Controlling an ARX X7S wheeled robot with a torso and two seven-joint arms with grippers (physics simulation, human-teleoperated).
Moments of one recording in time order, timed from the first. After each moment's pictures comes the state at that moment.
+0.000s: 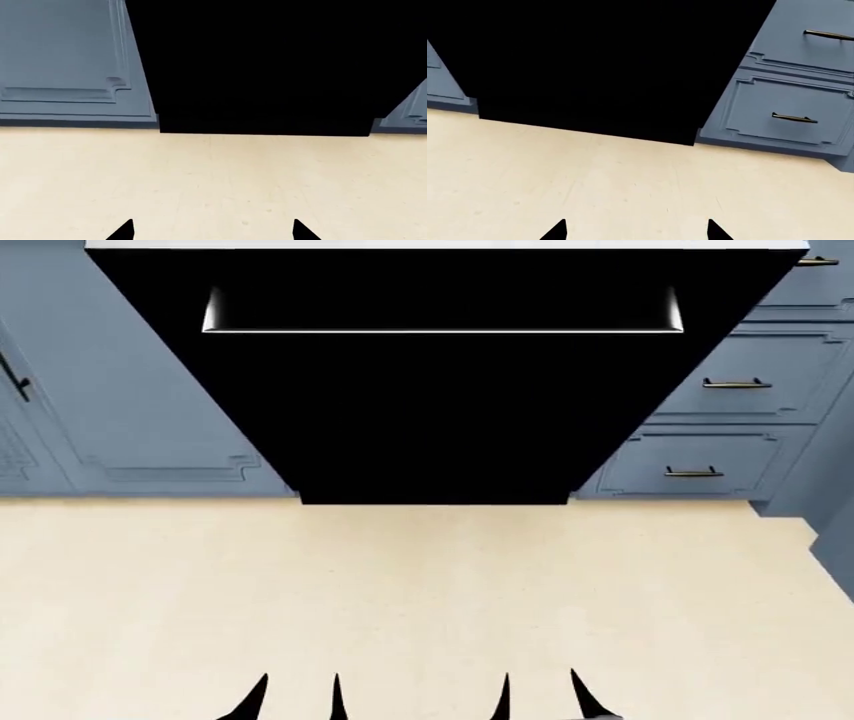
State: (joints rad) left arm -0.26 -0.01 -0.07 -1.31 -0.02 0.99 0.11; right arm 0.28 0.04 -0.33 1.31 0.00 -0.98 0.30
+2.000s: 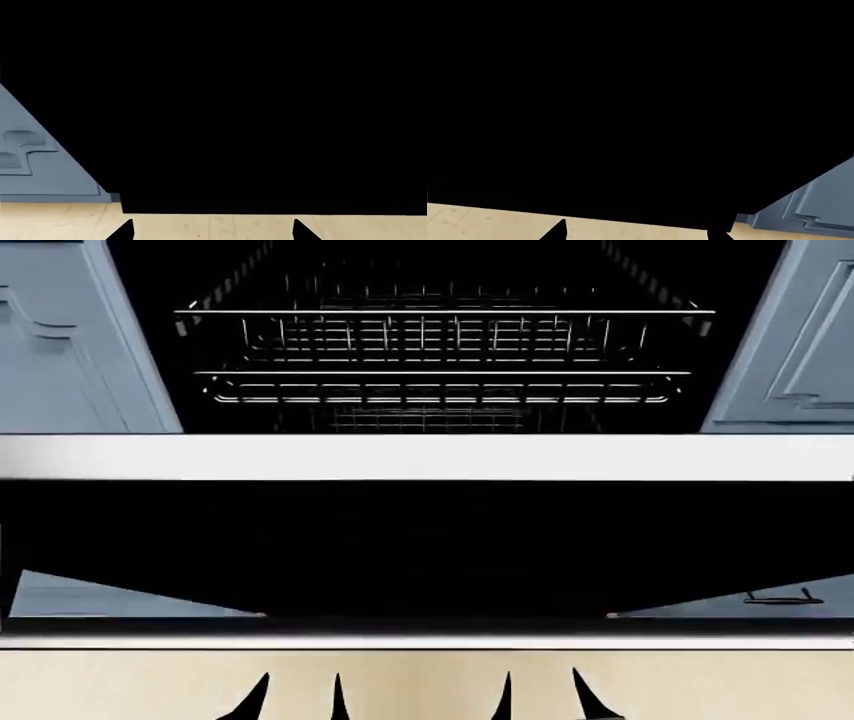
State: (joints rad) left arm -0.27 -0.01 -0.07 -1.31 -0.02 0.99 0.10; right arm 0.28 0.04 -0.32 1.31 0.00 -0.99 0.30
